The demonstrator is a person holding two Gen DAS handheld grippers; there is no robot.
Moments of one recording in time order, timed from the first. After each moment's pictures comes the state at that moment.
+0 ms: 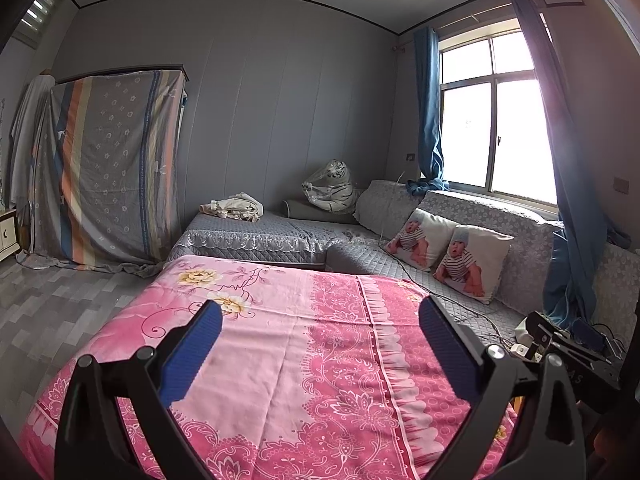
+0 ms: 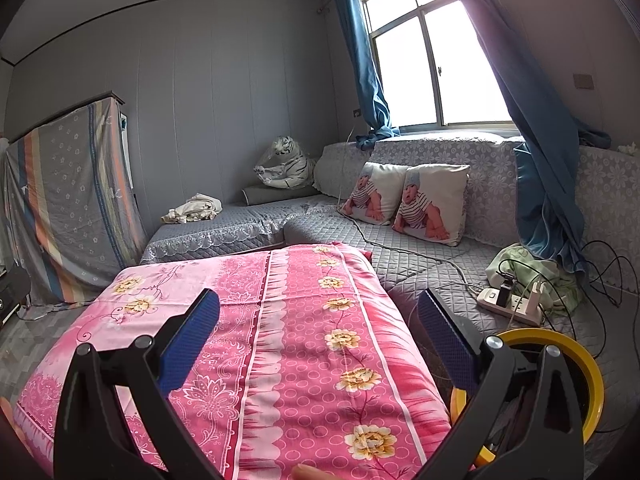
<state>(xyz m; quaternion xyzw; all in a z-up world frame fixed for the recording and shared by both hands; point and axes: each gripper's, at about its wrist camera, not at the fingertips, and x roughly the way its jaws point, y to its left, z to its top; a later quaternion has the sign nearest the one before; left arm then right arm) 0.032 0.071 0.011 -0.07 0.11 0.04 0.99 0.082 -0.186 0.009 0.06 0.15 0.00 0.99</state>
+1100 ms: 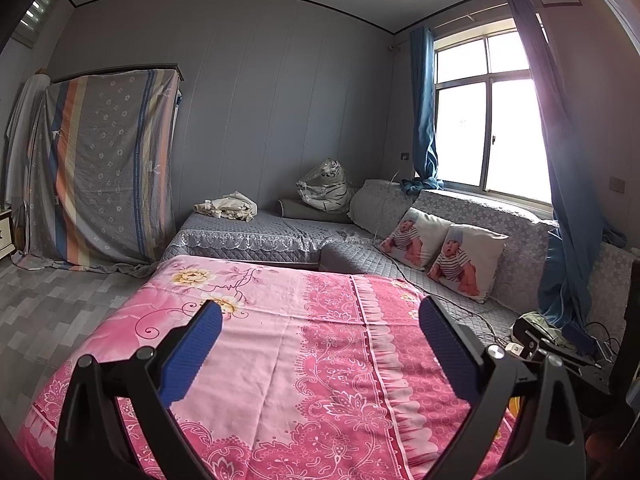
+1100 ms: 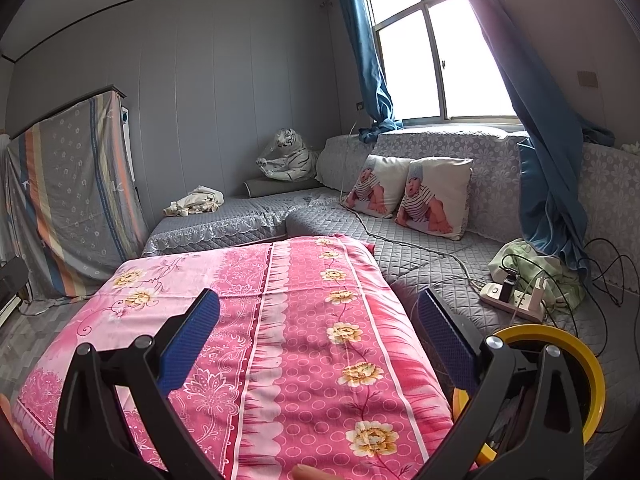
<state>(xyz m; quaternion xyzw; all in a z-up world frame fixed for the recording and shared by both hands) 0.032 0.069 0.013 -0.07 0.11 0.03 0.99 0.086 -0.185 0.004 0.06 0.16 0.01 0.99</state>
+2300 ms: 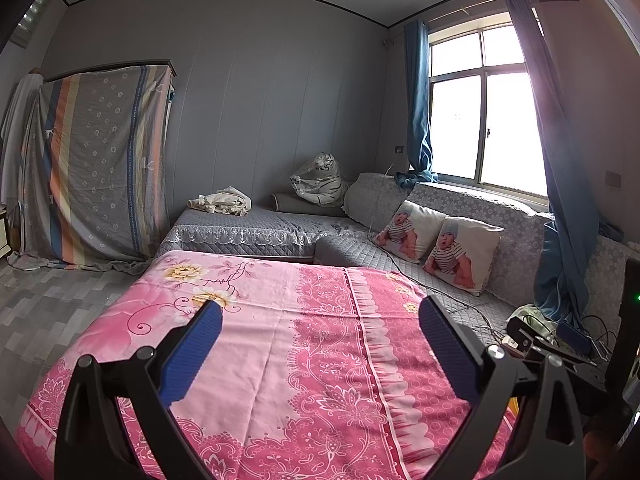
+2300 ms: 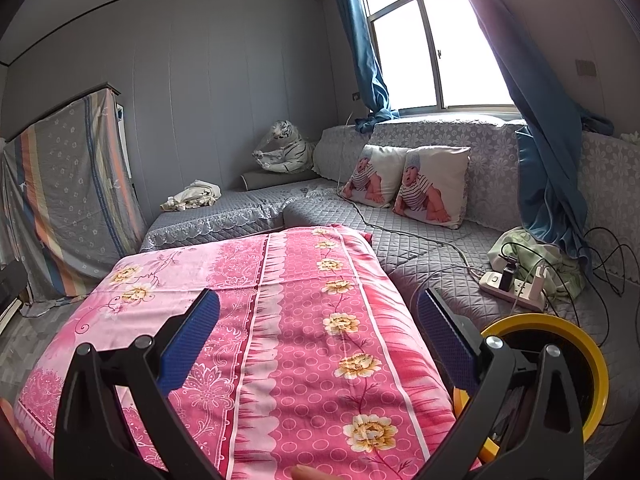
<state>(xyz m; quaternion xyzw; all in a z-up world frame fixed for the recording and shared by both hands) 0.038 0.063 0.006 -0.07 0.12 0.02 0.99 0.092 -0.189 -0.005 0.06 0.18 0.01 0.98</state>
